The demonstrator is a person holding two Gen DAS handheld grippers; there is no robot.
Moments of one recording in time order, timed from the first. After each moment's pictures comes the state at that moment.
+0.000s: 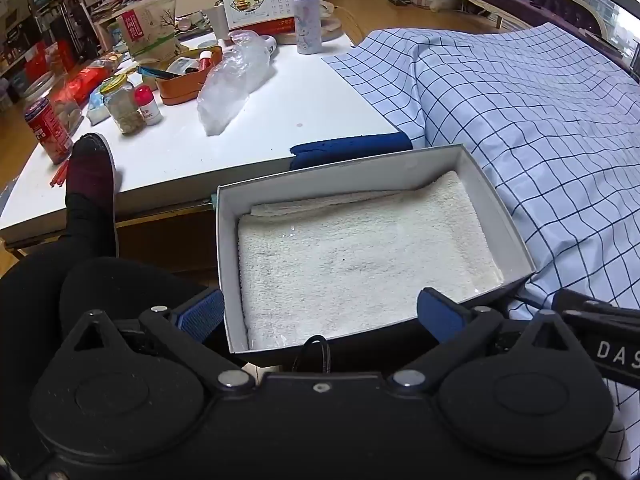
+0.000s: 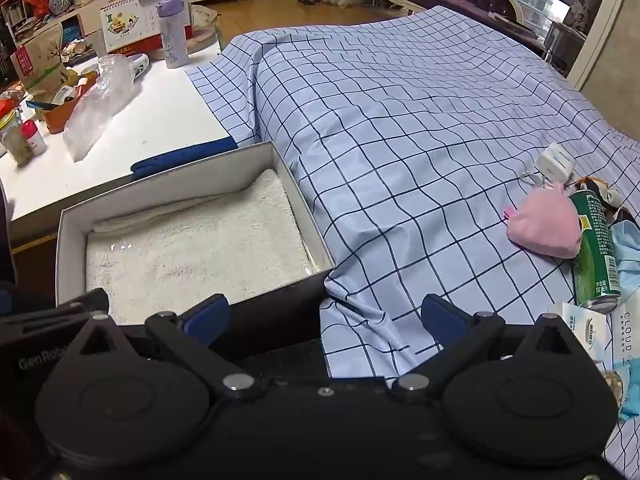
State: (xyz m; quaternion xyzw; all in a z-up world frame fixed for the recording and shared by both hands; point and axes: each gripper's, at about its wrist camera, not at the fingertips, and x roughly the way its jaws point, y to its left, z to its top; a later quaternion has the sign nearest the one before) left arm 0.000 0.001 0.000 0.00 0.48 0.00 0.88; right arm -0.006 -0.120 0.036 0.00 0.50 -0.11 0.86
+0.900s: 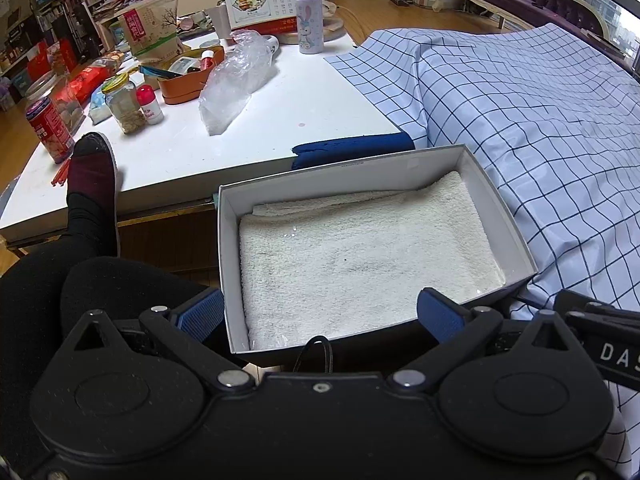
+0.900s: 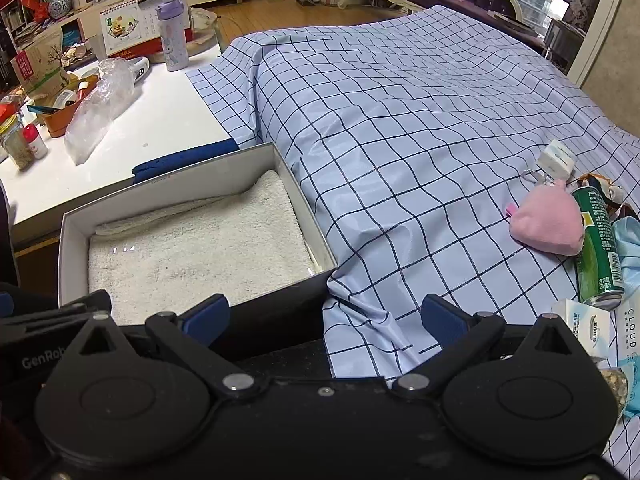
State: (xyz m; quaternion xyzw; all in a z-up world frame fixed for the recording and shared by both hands) left arm 0.000 0.000 -0.001 0.01 0.48 0.01 0.88; right arm -0.007 -0.120 0.035 0.01 0.49 -0.11 0.86
